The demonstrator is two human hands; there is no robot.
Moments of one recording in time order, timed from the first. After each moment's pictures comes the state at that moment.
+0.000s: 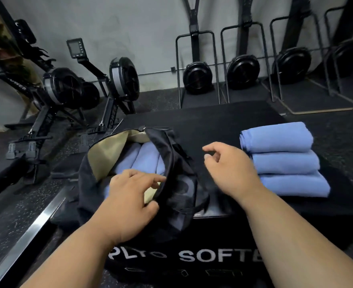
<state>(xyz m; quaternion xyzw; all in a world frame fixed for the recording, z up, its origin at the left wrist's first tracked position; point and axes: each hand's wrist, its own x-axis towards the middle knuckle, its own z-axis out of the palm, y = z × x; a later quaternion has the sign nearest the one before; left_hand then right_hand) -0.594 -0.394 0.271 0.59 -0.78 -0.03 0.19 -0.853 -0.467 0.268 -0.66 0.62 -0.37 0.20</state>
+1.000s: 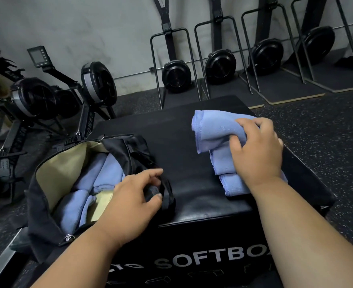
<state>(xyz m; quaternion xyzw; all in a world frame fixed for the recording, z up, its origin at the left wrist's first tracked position) -0.693 -0.430 0.257 0.59 -0.76 -0.13 0.24 -0.991 -0.500 0.244 -0.55 0.68 -0.49 -0.05</state>
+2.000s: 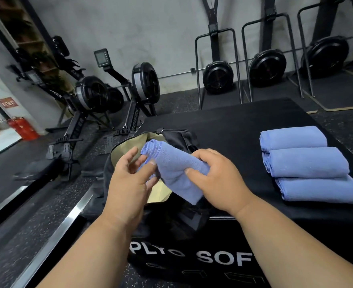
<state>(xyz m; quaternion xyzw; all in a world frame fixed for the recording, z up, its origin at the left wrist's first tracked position) -0.620 -0.385 0.310 0.55 -0.38 -0.38 0.64 -0.809 -0.442 0.273 -0.72 0.44 -0.44 0.31</state>
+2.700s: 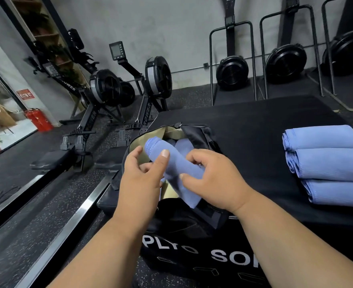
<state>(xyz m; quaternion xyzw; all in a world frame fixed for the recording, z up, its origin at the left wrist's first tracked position) -0.603 -0.367 0.315 0.65 -0.42 -0.27 0.58 -0.761 -0.445 0.276 -0.79 0.37 -0.41 0.26</state>
